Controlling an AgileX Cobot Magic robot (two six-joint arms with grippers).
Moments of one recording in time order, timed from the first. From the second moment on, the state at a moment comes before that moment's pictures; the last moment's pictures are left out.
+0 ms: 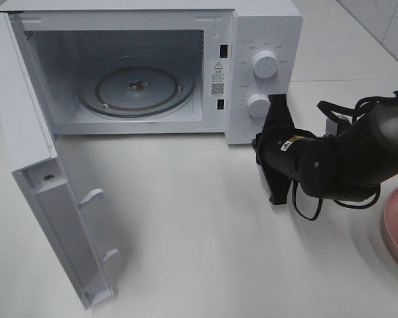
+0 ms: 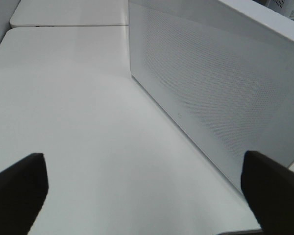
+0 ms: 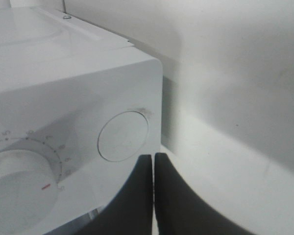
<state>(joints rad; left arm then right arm) 0.06 -0.01 -0.52 -0.19 1.08 0.14 0.53 2.01 -0.75 0.49 -0.72 1.39</state>
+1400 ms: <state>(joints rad) 0.06 -0.01 -0.52 -0.19 1.08 0.14 0.53 1.58 -0.74 0.05 0.36 0.43</state>
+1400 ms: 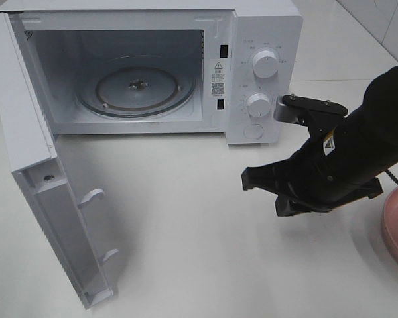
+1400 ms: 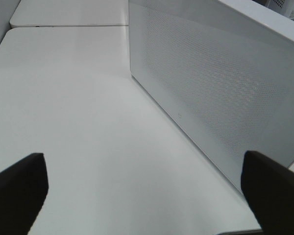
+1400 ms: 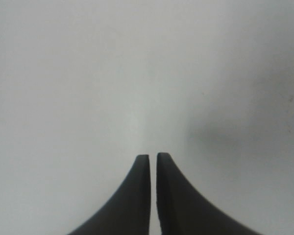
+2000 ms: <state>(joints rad) 0.06 -0.01 -0.52 -0.19 1.08 0.14 0.51 1.49 -0.79 0.01 0.66 0.10</state>
